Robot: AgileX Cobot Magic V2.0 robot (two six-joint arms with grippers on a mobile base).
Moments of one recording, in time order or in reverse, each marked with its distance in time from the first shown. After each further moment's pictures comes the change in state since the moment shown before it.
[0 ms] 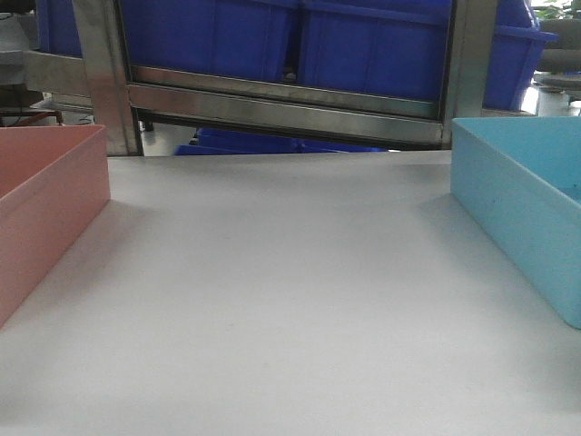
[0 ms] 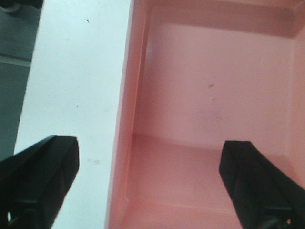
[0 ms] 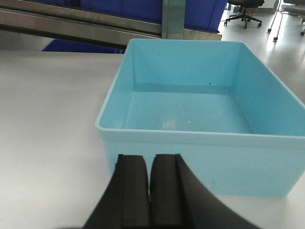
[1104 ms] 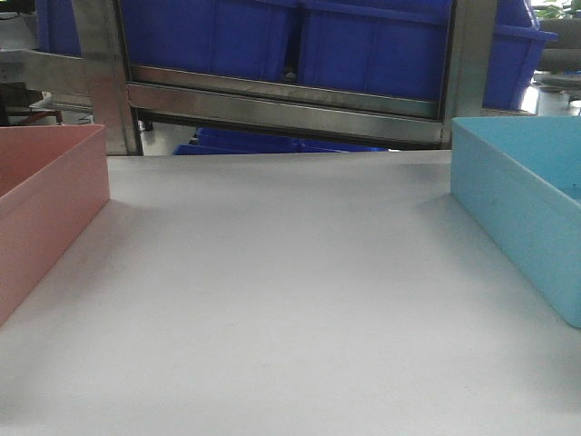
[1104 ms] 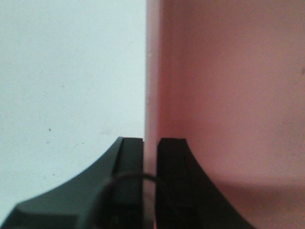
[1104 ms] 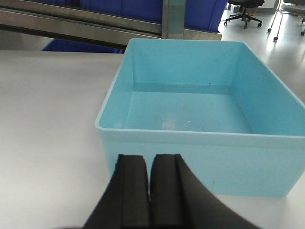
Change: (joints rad) left arm 0.004 0.332 -0.008 0.051 -0.127 0.082; right arm 0.000 0.000 0.000 0.000 0.000 0.000
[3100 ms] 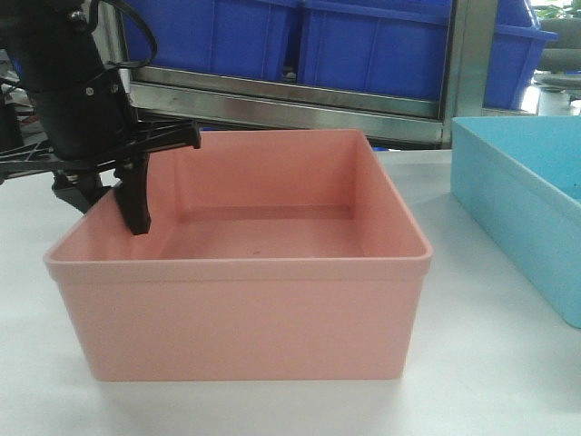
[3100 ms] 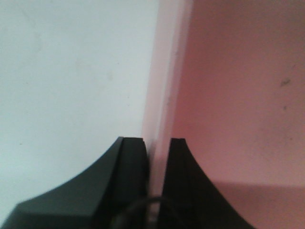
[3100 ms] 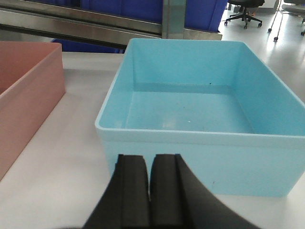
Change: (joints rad) left arm -0.809 -0.172 0.261 0.042 -0.155 -0.893; right arm 0.000 0.000 0.000 0.000 0.000 0.000
